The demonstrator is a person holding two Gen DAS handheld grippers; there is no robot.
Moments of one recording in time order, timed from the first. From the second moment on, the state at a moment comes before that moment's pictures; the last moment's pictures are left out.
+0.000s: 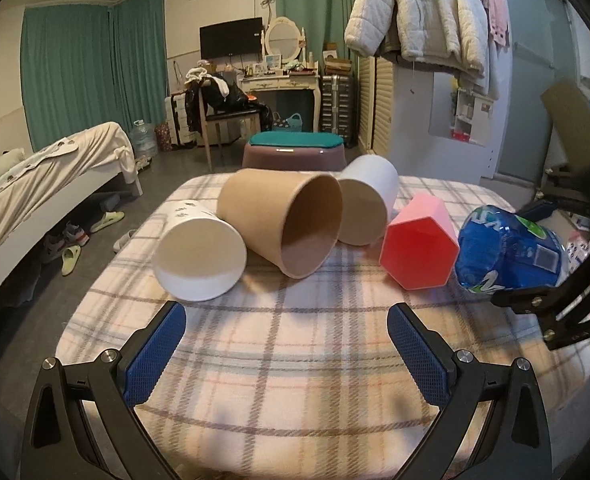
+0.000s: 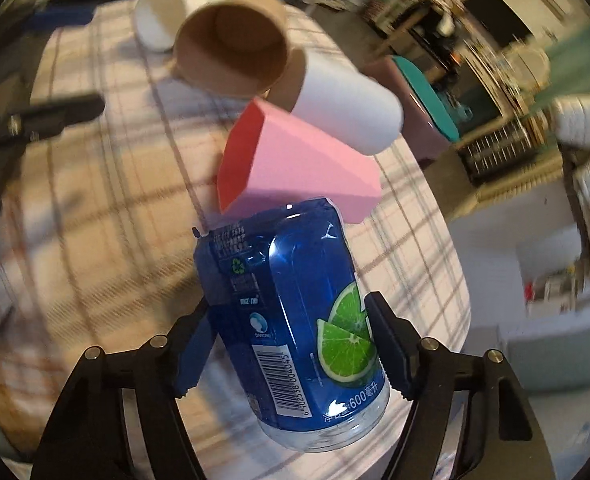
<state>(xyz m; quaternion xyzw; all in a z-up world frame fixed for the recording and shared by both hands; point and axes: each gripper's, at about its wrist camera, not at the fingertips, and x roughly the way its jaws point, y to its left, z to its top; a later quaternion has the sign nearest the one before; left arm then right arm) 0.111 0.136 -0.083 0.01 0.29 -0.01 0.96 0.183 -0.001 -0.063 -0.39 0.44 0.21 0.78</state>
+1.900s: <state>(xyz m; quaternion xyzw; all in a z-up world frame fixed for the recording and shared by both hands) 0.031 0.080 -0.055 0.02 0.21 -0.03 0.98 0.028 -0.080 -0.021 0.01 0.25 -0.01 0.97</state>
